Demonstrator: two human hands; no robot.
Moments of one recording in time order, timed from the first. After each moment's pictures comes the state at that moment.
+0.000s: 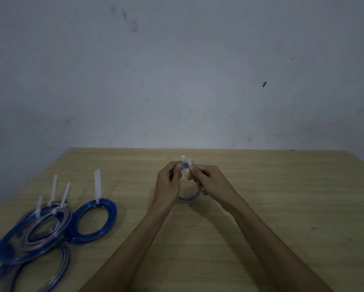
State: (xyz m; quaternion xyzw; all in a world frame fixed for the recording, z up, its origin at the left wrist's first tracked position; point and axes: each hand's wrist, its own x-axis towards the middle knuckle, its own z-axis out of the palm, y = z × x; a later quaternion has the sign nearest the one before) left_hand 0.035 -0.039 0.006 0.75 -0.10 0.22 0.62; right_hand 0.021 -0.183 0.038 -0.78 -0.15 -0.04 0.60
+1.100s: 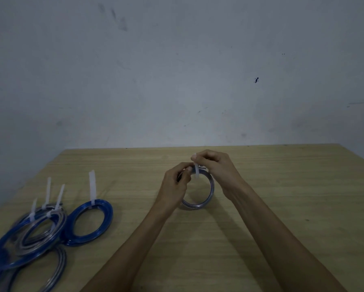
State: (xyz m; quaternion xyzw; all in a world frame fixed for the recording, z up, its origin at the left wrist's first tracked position) left_hand 0.013 -0.057 0.020 0.76 -0.18 0.12 0.61; right_hand 0.026 -0.204 0.059 -0.72 -0.09 -0.07 0.68
